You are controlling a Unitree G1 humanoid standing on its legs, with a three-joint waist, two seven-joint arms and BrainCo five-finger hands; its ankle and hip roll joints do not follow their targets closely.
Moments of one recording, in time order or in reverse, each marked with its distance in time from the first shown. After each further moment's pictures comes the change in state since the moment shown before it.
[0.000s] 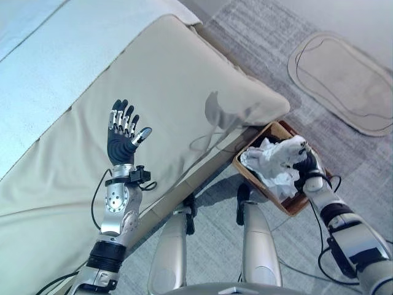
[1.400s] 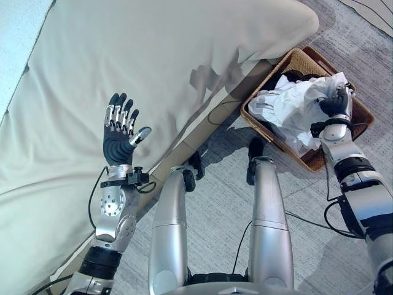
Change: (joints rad) left arm 0.044 0.040 -0.019 -0.143 -0.002 0.001 0.022; right arm -0.390 -0.132 0.012 -0.002 0.042 -0.029 -0.112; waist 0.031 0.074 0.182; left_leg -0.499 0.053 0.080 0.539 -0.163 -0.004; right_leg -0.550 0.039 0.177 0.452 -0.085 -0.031
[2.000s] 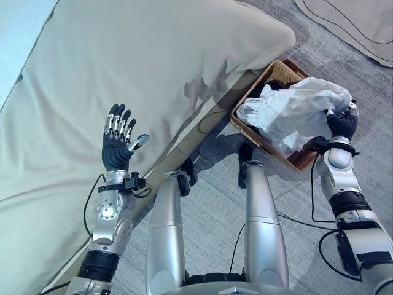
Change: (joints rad) left arm 0.032 -0.002 0.039 0.064 0.014 0.010 -0.042; right arm 0.311 0.081 -0.275 -0.334 0.372 -0.193 0.020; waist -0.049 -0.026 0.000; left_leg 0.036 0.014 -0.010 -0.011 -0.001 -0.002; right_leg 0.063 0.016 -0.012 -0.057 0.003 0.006
